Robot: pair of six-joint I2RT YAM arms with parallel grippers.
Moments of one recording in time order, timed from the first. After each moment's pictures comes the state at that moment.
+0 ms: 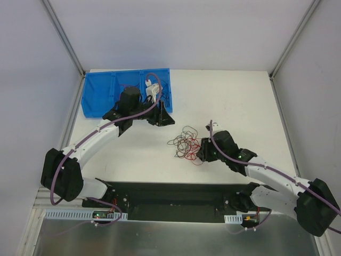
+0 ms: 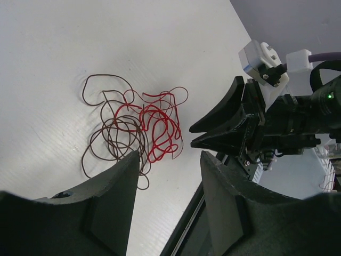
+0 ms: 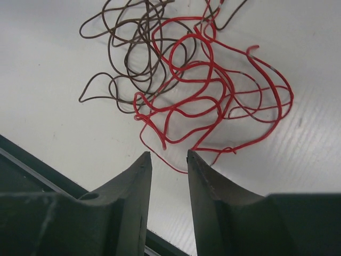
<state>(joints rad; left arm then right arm) -0.48 1.36 1.02 -0.13 0.68 -0.43 0.73 0.98 0.47 -0.22 -0.02 0.49</state>
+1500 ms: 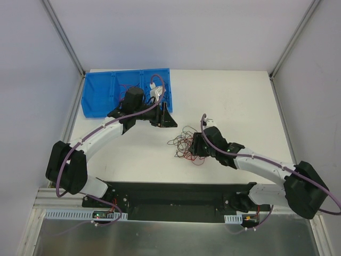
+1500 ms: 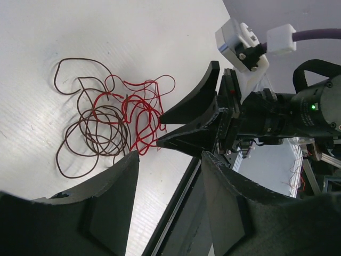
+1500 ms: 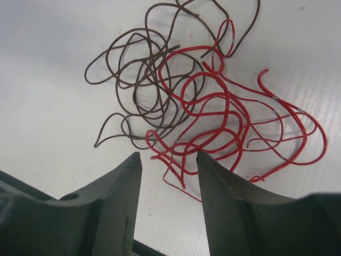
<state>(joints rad) -0.48 1.44 1.02 -0.10 0.79 -0.51 0.81 1.18 0.58 -0.15 0.12 0.65</state>
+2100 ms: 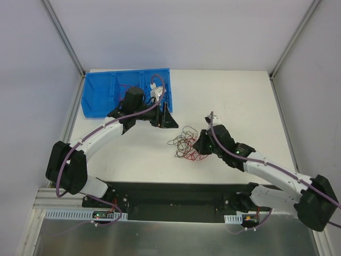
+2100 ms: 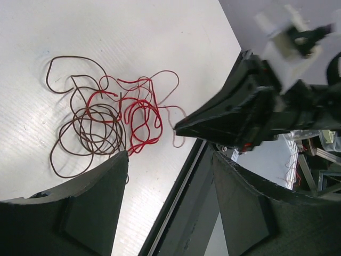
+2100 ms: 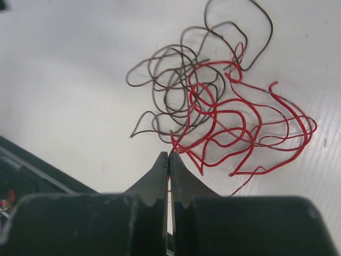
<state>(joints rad) -0.48 1.44 1.02 -0.10 0.81 -0.51 0.80 1.11 0.62 -0.22 0.08 0.65</state>
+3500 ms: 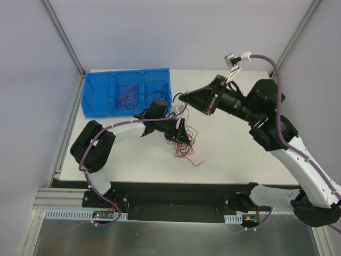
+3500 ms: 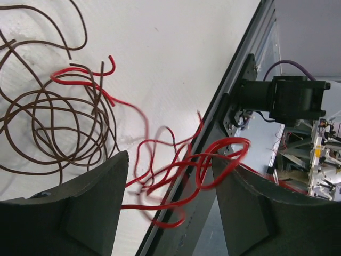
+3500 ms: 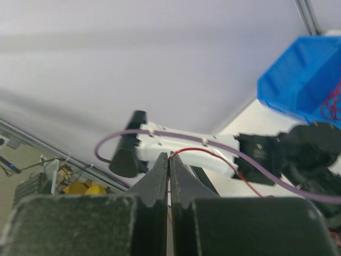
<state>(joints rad) -0.64 1.73 1.02 -0.01 0.84 -0.57 0.79 1.09 1.44 -0.26 -0.36 0.74</state>
